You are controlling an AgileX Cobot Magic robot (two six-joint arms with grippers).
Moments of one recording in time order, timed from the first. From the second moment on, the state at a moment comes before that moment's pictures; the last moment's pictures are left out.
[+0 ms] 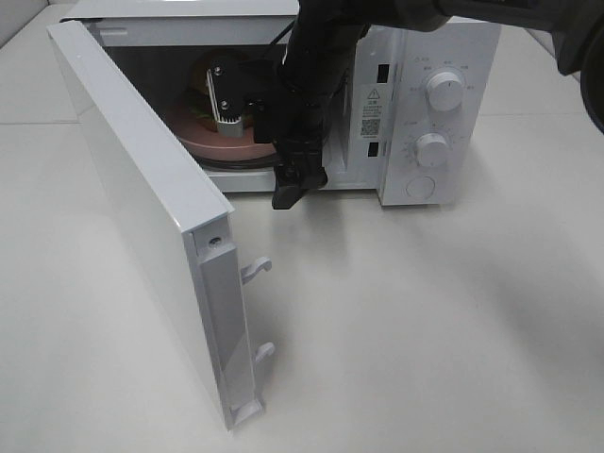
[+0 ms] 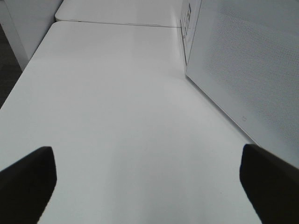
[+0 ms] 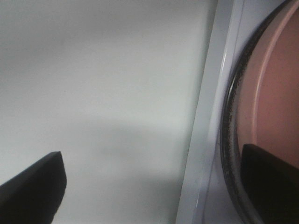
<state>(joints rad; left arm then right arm) 0.00 0.00 -0.50 0.00 1.04 -0.04 0.59 2.32 -2.00 0.21 0.96 -1.33</state>
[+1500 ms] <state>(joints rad) 0.00 0.00 -0.50 0.00 1.04 -0.04 0.61 2.34 -2.00 0.01 0.74 -1.06</state>
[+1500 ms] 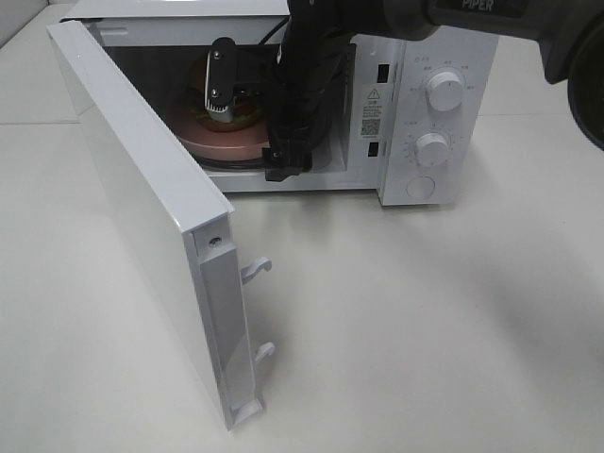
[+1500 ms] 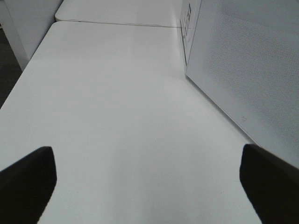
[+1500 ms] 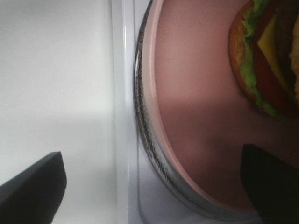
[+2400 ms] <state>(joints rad) 0.00 0.00 -0.50 0.00 1.04 -0.04 0.63 2.39 -2.00 0.12 0.67 -1.22</state>
